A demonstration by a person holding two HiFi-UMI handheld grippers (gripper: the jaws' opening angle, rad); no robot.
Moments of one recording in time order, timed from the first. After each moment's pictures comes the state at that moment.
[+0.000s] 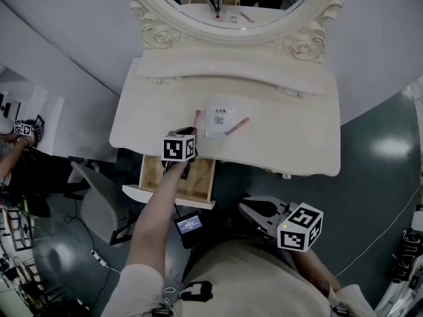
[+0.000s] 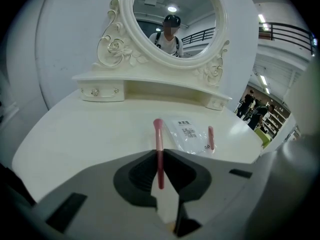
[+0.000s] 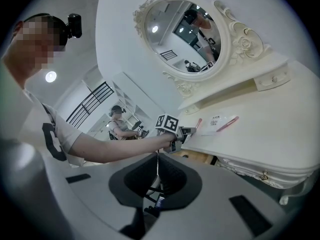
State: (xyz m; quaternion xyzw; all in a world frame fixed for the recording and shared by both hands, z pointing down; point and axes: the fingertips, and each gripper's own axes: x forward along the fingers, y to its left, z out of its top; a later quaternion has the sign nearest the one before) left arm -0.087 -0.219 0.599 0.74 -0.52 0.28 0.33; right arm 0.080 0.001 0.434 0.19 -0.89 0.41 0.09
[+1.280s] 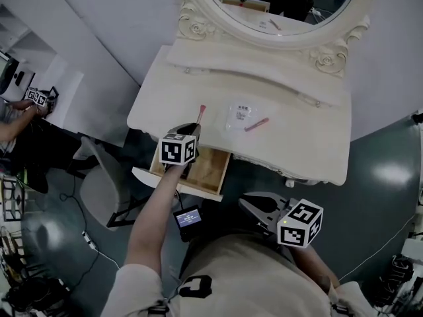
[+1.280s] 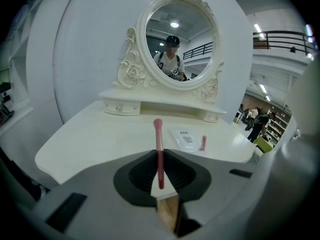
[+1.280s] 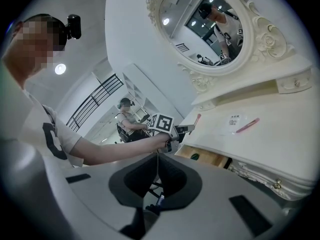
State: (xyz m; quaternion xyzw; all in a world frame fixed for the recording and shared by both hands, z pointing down) left arm -0.140 -0.174 0.540 0.74 -0.56 0.22 0.30; right arm 0.034 0.020 0.417 0.13 -0.91 0.38 0.11
